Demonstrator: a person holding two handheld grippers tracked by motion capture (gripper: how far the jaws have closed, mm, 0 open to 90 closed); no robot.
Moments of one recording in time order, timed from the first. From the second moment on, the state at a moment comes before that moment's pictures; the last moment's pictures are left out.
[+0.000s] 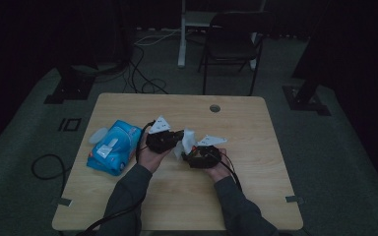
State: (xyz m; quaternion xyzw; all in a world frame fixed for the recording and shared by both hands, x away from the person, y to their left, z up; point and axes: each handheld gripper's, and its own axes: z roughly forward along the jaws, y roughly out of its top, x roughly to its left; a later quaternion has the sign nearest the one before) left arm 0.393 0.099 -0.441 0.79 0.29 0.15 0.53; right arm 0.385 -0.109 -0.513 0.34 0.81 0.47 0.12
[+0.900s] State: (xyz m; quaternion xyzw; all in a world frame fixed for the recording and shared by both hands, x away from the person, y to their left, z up) left arm 0.392 0.094 -0.450 0.81 0.28 0.10 0.51; right arm 0.386 -0.110 -0.511 0.34 0.80 0.47 0.12
